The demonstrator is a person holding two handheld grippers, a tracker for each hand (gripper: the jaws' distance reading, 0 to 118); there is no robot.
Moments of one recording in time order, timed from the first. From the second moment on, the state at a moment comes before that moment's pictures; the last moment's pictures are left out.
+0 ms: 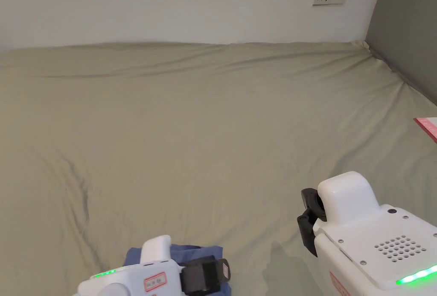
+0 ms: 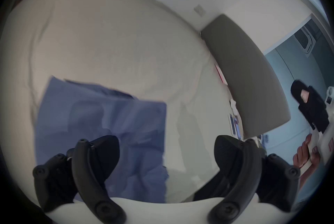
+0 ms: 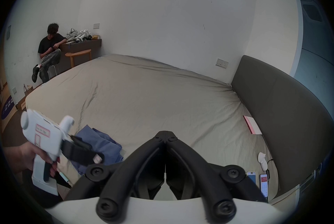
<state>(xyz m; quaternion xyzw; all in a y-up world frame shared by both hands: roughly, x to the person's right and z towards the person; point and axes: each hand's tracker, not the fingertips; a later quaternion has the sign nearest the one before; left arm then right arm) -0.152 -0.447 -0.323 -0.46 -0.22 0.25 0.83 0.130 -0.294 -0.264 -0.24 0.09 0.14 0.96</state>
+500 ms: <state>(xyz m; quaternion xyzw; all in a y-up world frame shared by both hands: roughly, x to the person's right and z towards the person) -0.081 -0.508 -0.310 -0.44 -0.16 -0.07 0.88 0.128 -0.295 -0.257 -0.25 0.09 0.15 0.95</state>
